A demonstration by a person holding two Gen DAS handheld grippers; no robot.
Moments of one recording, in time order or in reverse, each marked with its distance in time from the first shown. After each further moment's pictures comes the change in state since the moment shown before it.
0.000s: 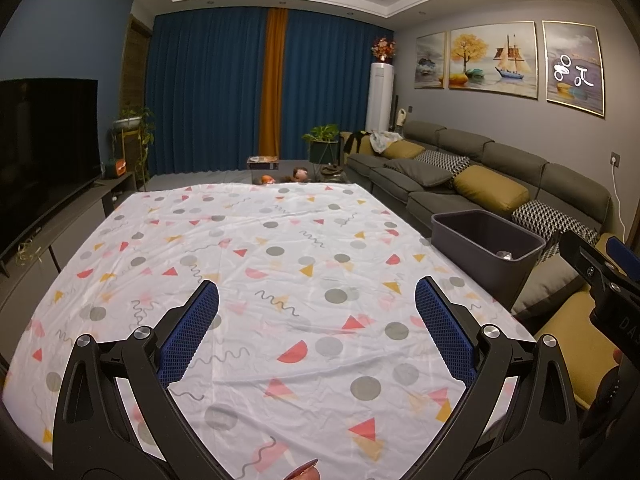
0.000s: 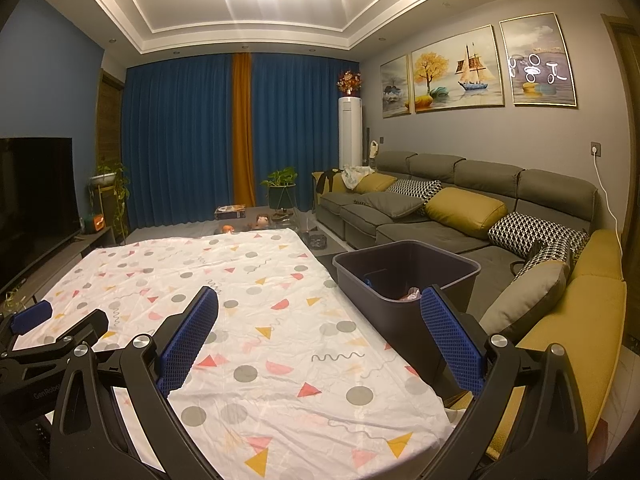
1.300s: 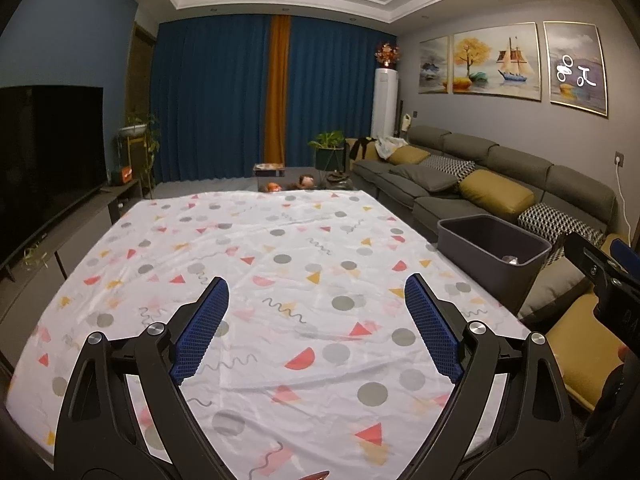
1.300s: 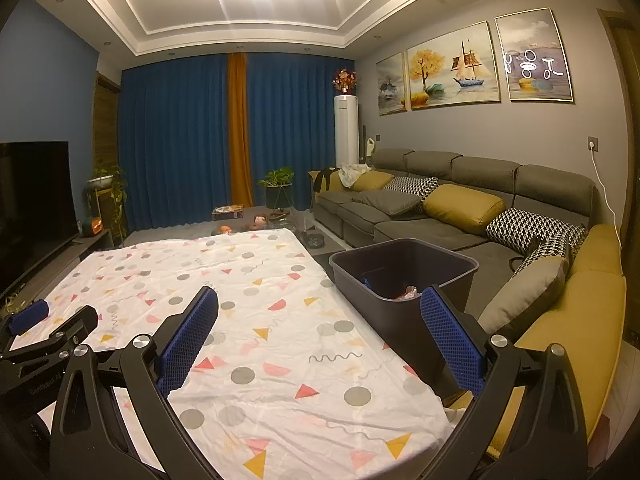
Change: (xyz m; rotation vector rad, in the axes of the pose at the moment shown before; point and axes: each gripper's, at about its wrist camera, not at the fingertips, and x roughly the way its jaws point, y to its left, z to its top) left arm -0.005 -0.001 0.001 0.007 -0.031 0.027; right arm 0.000 -0.003 0.003 0.017 0.006 -0.007
